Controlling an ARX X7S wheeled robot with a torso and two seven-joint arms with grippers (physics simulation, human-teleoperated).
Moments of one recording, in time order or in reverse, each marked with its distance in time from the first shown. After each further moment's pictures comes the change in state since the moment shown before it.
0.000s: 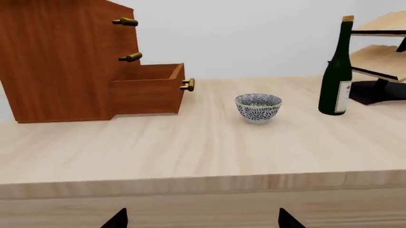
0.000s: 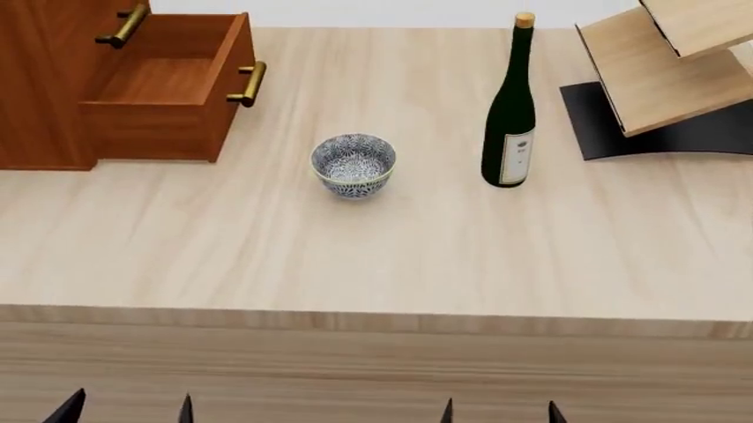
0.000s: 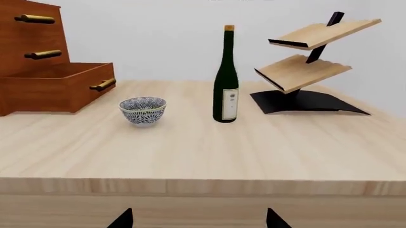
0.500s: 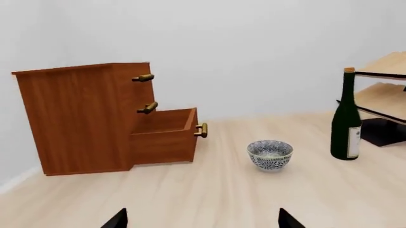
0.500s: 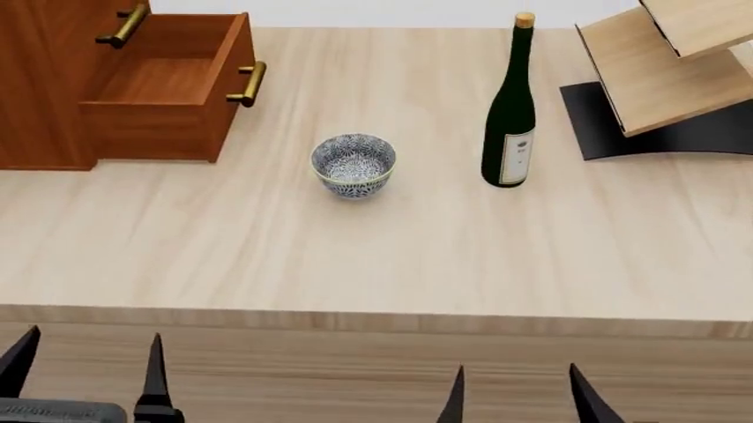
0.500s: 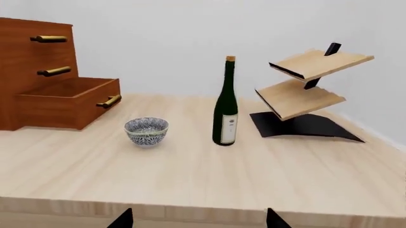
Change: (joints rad) left arm -0.029 -0.049 0.011 0.324 0.021 -0.227 -0.075; right arm 0.004 0.090 0.020 -0.354 0.072 0.318 0.033
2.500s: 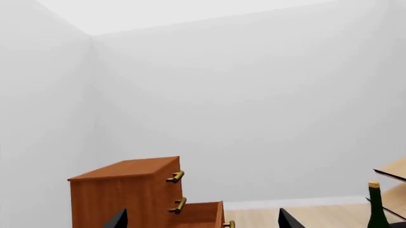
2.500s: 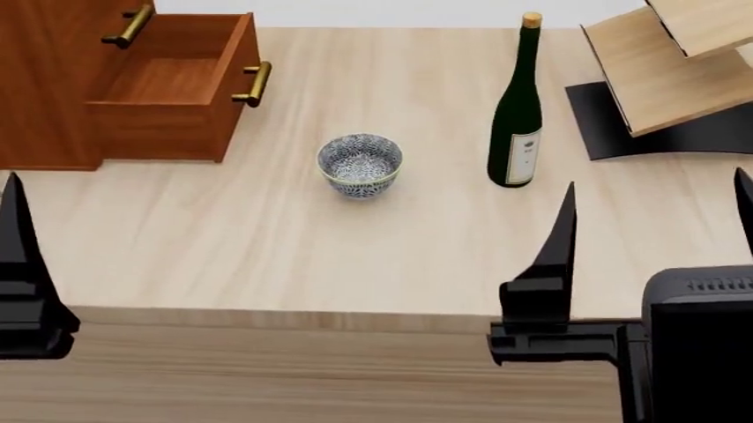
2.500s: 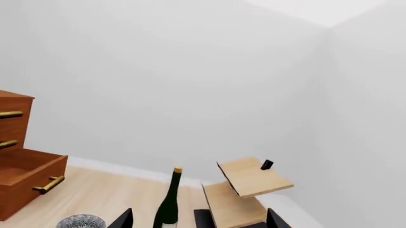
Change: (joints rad) left arm -0.295 -0.096 -0.117 0.624 -0.165 -0.622 -0.105; right arm 0.416 0.214 0.184 -0.506 0.190 0.657 0.101
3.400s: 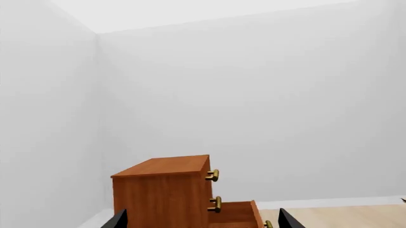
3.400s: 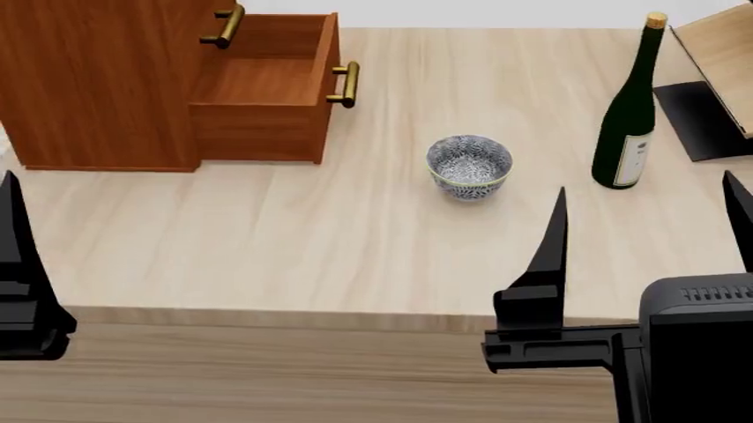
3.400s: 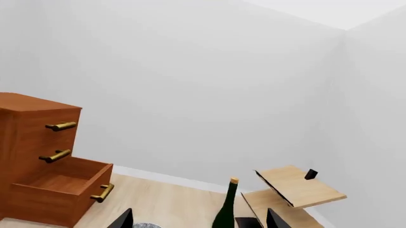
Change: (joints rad) left arm -0.005 -0.038 -0.012 0.005 -0.091 0.007 -0.058; right arm -0.032 0.030 -0.002 0.019 0.047 -0.070 0.016
